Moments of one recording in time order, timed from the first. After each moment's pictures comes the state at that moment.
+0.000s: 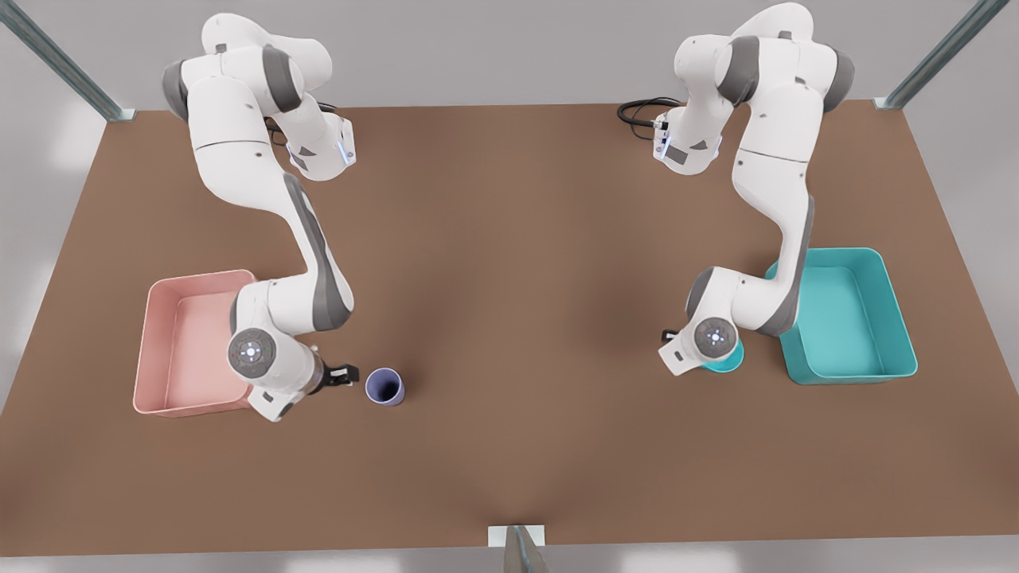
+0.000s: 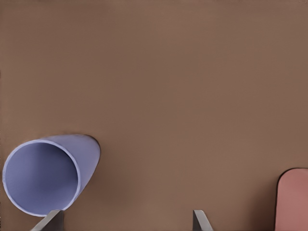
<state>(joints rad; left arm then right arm) -0.16 0.62 -0.06 -1.75 0.25 2.08 -0.09 0.27 0.65 -0.06 -1.41 0.07 2.02 0.05</state>
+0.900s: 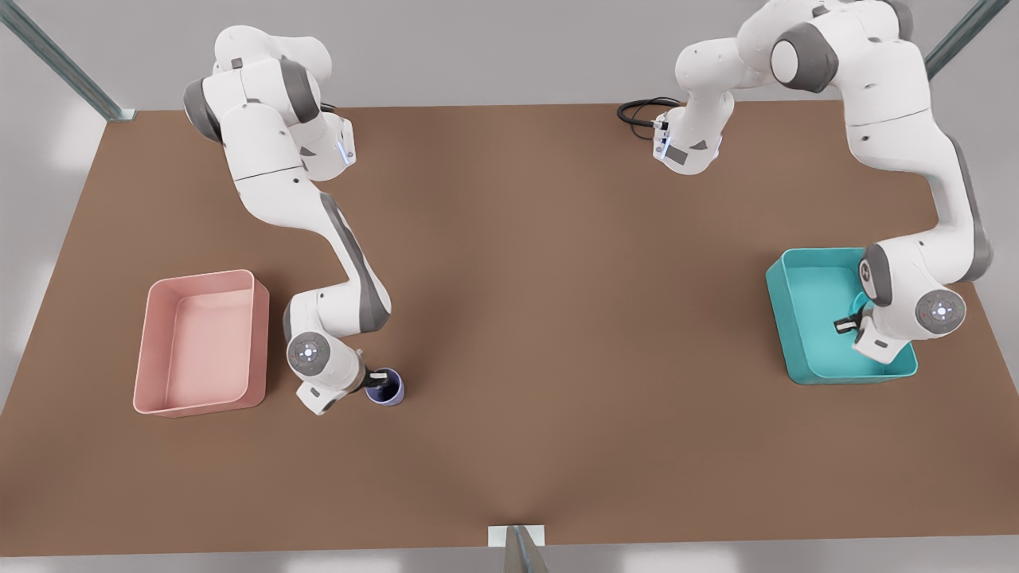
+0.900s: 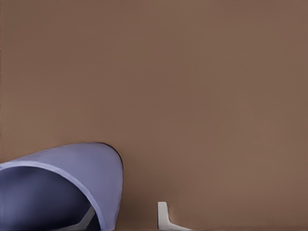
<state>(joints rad) 0.14 0.51 0.19 -1.76 0.26 2.04 -0.07 0.34 0.73 -0.06 -1.51 0.10 2.20 0.19</state>
